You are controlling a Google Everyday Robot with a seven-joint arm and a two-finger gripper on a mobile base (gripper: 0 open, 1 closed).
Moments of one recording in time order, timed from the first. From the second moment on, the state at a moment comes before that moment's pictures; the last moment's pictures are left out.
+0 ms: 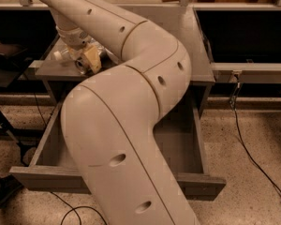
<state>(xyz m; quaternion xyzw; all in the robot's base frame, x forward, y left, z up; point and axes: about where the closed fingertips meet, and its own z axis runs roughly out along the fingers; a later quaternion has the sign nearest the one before) 0.708 0.171 0.838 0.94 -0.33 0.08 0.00</state>
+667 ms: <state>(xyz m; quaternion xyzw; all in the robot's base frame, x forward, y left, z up) 0.712 0.178 0.845 0.94 -0.32 0.09 -0.01</state>
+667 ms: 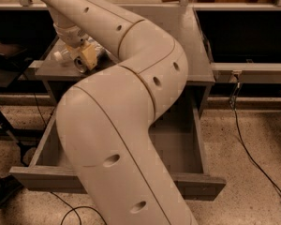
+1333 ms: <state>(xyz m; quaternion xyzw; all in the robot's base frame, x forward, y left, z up) 0.680 0.169 0.861 0.96 -0.28 0.06 -0.03</state>
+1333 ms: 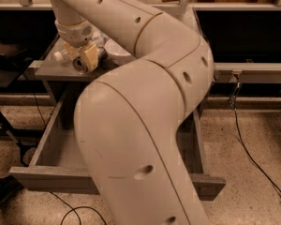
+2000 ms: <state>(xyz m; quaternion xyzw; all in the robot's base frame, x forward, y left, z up) 0.612 0.142 0.877 0.97 -0.25 0.01 -0.07</state>
